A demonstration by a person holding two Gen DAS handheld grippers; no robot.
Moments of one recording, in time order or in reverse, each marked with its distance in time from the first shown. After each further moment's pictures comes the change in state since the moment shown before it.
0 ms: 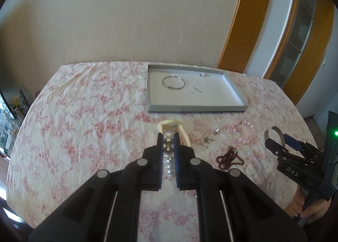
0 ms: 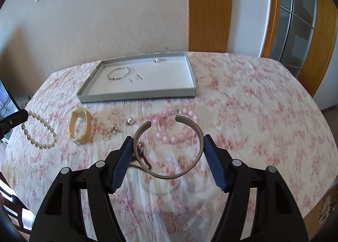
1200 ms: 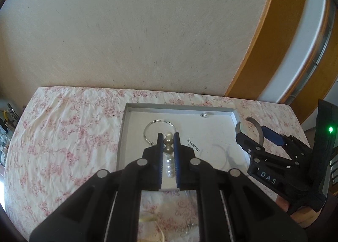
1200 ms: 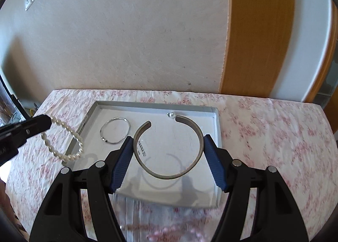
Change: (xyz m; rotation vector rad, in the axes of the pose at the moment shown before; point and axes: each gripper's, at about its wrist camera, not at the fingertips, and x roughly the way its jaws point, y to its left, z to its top) left arm 0.133 -0.040 0.147 -0.051 0.057 0.036; right arm 0.143 0.000 0.160 -0.083 0.037 0.155
